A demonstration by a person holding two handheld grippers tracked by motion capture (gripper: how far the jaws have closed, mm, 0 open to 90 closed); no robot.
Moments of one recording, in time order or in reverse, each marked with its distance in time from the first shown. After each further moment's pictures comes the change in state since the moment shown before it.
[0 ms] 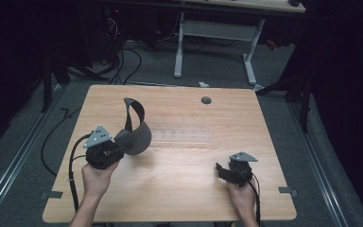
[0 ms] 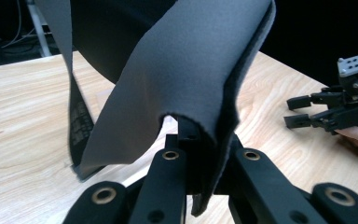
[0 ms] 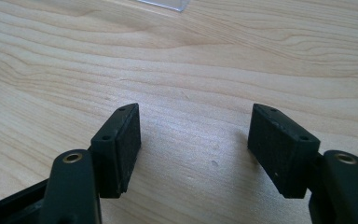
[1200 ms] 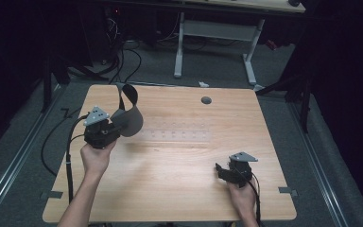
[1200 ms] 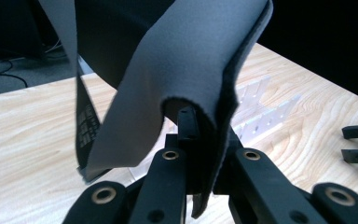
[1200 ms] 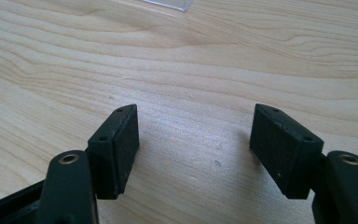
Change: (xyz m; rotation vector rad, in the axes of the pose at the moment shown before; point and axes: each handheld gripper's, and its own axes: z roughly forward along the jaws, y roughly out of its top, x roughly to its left) left arm 0.024 0.034 0.038 -0.053 0.090 0.043; right arm 0.000 0.000 0.000 0.001 0.011 -0.006
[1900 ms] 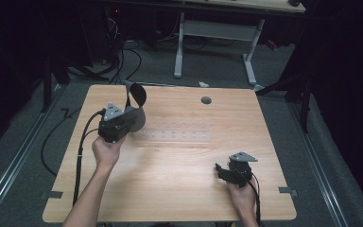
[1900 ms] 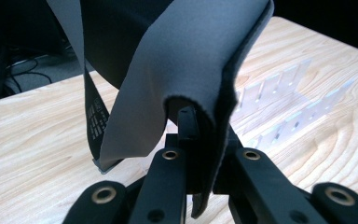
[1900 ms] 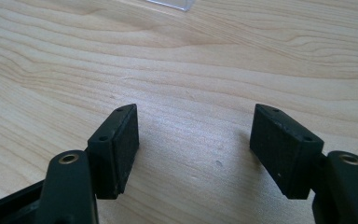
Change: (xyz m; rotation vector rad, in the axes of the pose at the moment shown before) left arm 0.010 -0.022 0.041 0.023 0.078 0.097; right arm 0.001 0.000 0.000 0.000 0.004 -0.002
